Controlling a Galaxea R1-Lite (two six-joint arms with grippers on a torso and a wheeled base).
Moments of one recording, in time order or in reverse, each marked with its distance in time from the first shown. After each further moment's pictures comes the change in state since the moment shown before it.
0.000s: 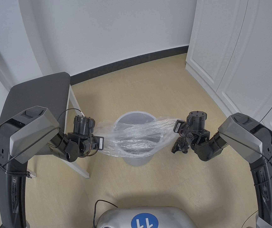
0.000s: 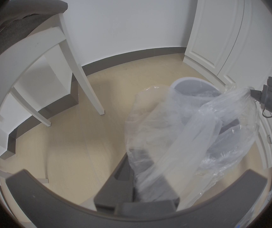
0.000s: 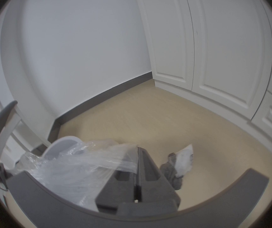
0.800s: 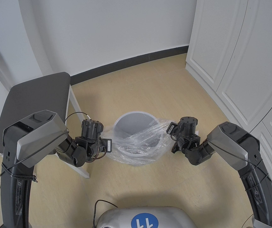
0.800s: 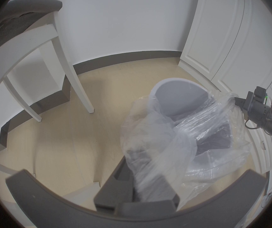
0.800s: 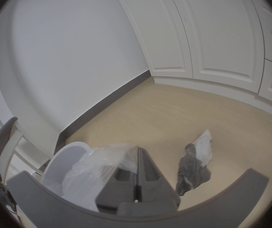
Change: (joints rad) left arm -0.060 0.038 -0.005 -0.058 -0.006 -0.079; right arm 0.033 0.151 -0.175 -0.022 -0.041 0.139
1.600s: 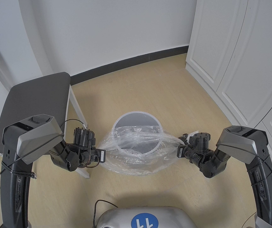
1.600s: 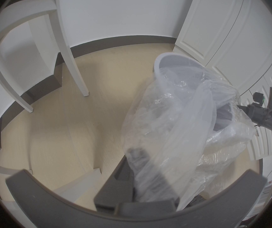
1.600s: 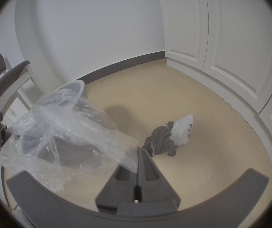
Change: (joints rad) left arm 0.072 0.029 0.092 -0.005 -0.169 0.063; right arm -0.077 -0.066 0.418 -0.126 0.237 -0.295
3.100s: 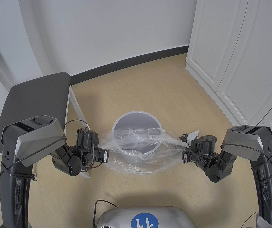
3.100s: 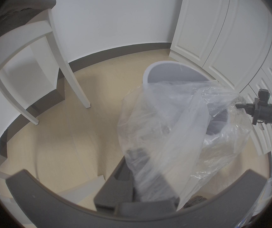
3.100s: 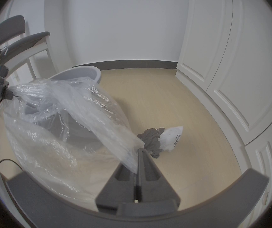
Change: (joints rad) left arm -0.053 -0.029 0.073 -0.122 0.089 0.053; right arm -0.004 -0.065 0.181 -0.120 -0.018 -0.299
